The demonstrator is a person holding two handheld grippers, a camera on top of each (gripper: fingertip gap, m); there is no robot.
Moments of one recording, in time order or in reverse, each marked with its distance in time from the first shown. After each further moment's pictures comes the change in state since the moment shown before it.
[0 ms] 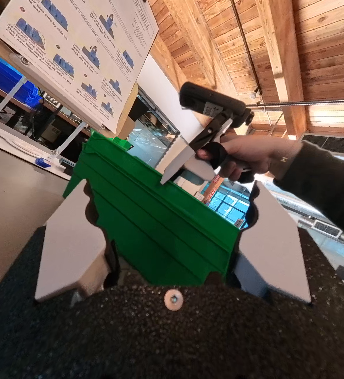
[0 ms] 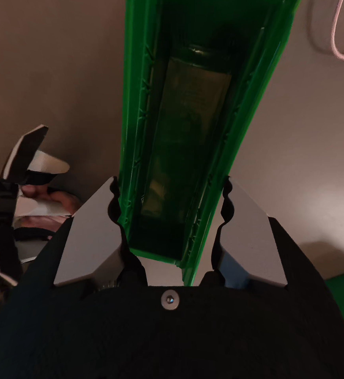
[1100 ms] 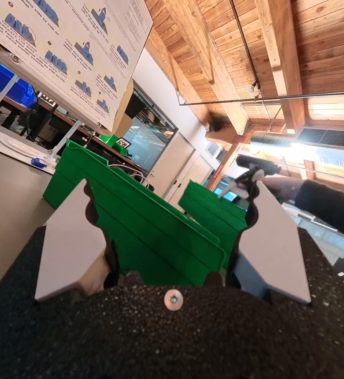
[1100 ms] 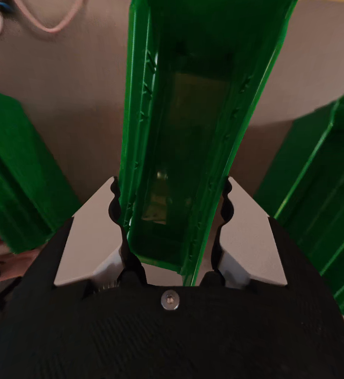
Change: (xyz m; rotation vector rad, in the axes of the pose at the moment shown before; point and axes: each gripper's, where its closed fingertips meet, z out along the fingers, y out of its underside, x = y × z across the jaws) left arm 0.004 0.003 0.001 -0.018 0.015 0.018; right arm 0.234 0.156 -0.083 0.161 0.075 0.686
